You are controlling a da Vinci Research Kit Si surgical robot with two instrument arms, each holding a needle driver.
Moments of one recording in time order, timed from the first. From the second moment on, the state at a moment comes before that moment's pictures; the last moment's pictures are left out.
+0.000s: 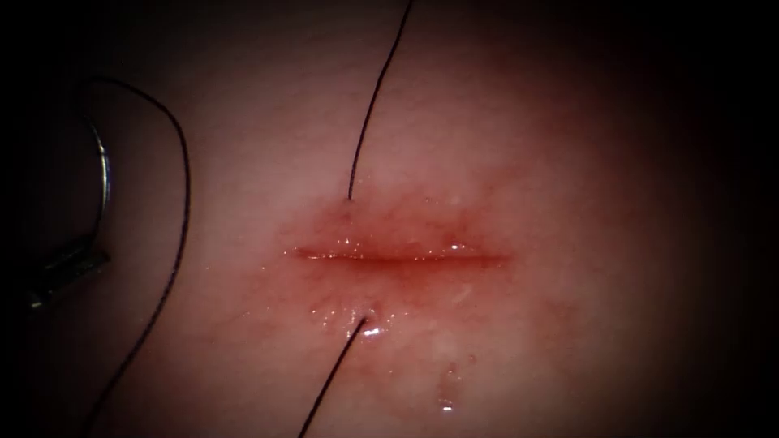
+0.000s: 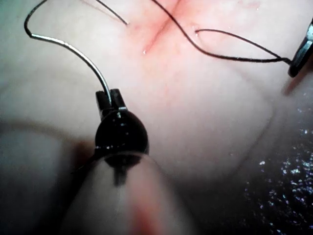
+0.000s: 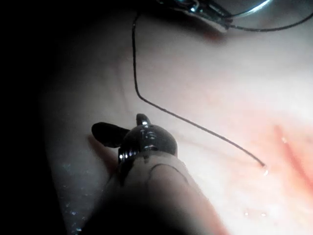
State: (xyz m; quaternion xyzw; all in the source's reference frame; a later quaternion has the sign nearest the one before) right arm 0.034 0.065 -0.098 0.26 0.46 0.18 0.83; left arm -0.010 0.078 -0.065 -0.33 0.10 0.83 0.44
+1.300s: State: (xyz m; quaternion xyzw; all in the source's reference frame) right arm 0.027 0.075 -0.086 0.16 0.48 0.21 0.84; left arm -0.009 0.078 -0.066 -0.33 0.11 0.84 0.42
